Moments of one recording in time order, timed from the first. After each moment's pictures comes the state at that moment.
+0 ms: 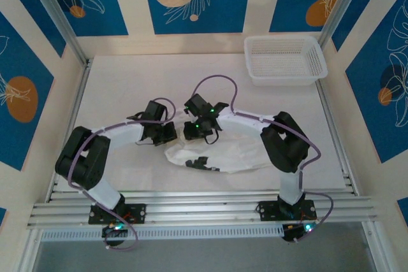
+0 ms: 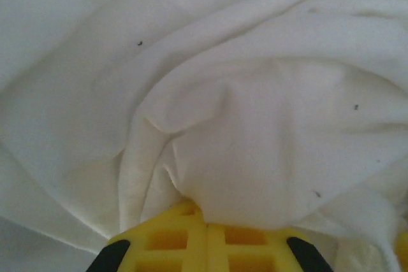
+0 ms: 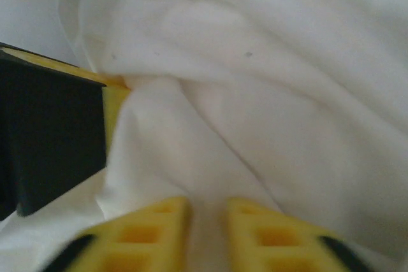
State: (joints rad) left arm -0.42 1.61 0.82 -0.29 0.30 -0.71; right arm 0.81 1.90 1.35 -0.56 -0.18 0.51
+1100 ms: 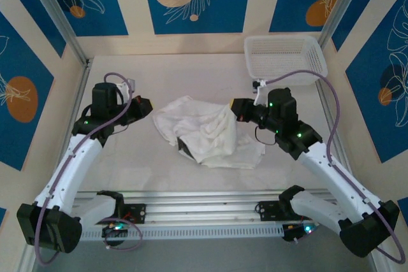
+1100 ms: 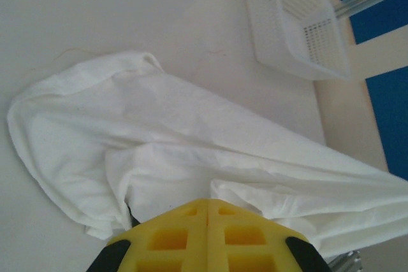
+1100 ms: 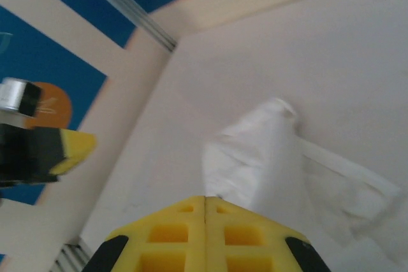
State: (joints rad) left arm -0.19 1.06 0.99 -0.52 0.48 -0.59; right arm 0.51 0.97 0.95 -0.30 -0.25 0.63
